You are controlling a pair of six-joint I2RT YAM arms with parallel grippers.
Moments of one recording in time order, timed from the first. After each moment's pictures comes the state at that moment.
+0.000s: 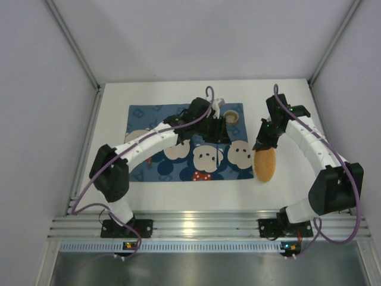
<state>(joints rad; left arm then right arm) -0.74 1.70 1.41 -0.37 0.39 -0.58 0.20 1.47 1.27 -1.07 -0.12 0.60</state>
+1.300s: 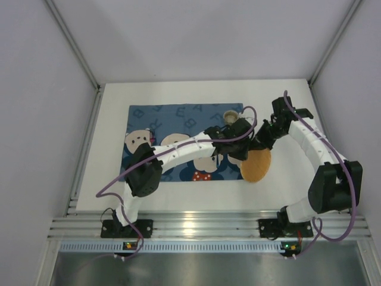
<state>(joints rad) -1.04 2.05 1.76 -0.53 0.01 -0.56 0.14 1.48 1.21 -0.99 -0.42 0.82</state>
